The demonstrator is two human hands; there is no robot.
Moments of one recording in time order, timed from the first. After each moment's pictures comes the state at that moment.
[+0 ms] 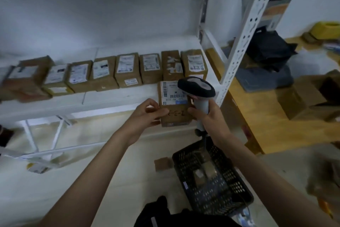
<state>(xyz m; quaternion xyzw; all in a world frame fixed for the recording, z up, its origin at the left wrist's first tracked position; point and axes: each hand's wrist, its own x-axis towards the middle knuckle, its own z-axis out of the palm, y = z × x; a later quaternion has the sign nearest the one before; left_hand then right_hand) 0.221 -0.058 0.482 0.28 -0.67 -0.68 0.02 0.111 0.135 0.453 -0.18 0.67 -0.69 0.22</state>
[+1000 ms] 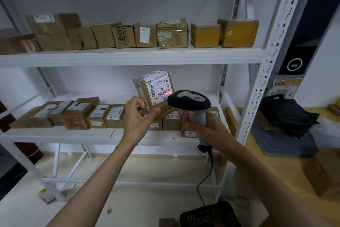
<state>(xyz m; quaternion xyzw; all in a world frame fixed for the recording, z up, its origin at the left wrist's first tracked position) 0.225 -0.086 0.580 0.26 -0.76 -0.39 0.44 0.097 0.121 0.594 -0.44 0.63 -0.59 0.22</state>
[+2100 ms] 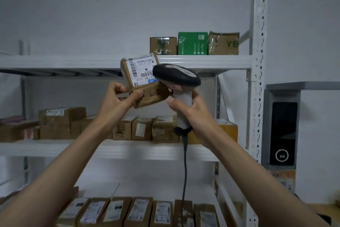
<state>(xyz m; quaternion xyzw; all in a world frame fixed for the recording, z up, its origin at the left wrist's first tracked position) 0.216 -0.114 0.880 0.07 -0.73 -0.43 0.53 0.073 0.060 0.868 -0.56 0.49 -0.67 0.05</state>
